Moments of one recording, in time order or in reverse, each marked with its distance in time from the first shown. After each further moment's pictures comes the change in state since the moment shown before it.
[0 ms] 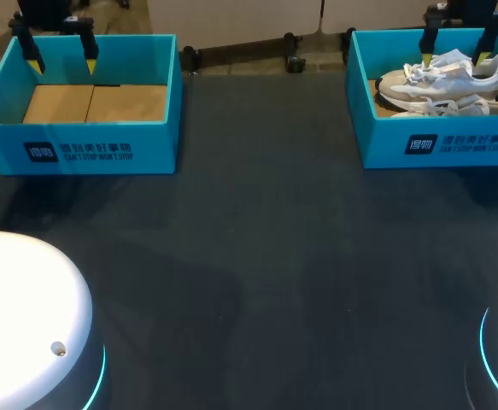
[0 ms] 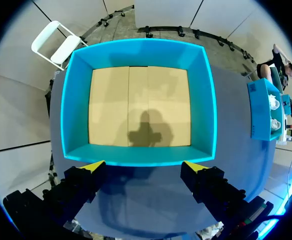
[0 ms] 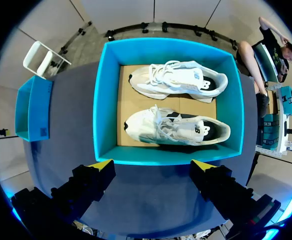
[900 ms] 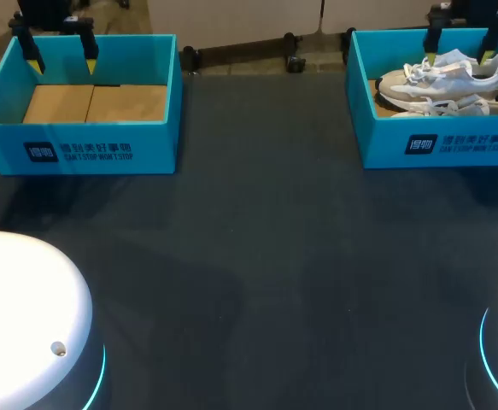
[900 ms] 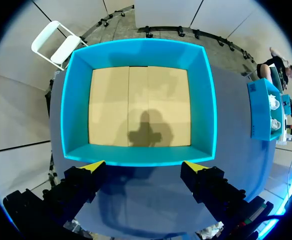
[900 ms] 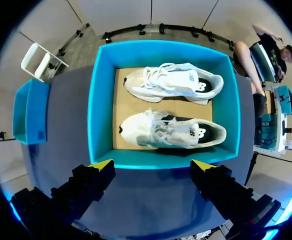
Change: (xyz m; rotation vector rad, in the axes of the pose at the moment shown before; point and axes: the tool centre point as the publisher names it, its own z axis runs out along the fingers) left arm 0.000 0.000 0.000 0.000 0.000 0.000; right arm -0.015 0.007 0.002 -0.021 -0.025 0.023
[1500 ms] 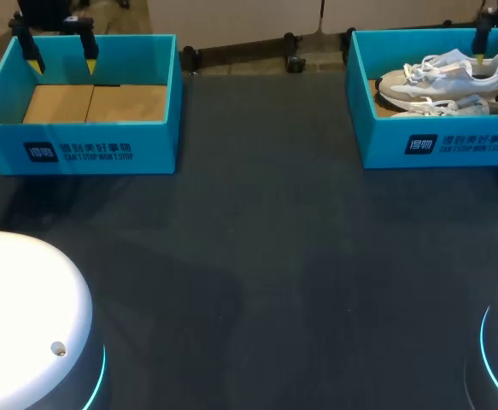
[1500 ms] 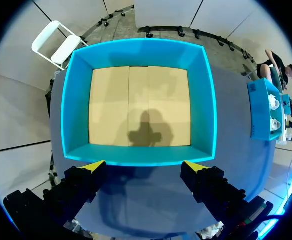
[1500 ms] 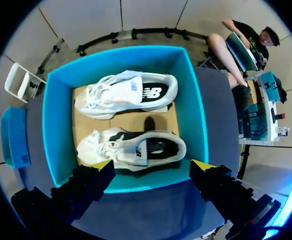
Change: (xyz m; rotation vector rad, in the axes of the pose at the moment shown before) left arm 0.000 0.000 0.000 0.000 0.000 0.000; right arm -0.108 0.029 0.030 -0.045 -0.107 0.131
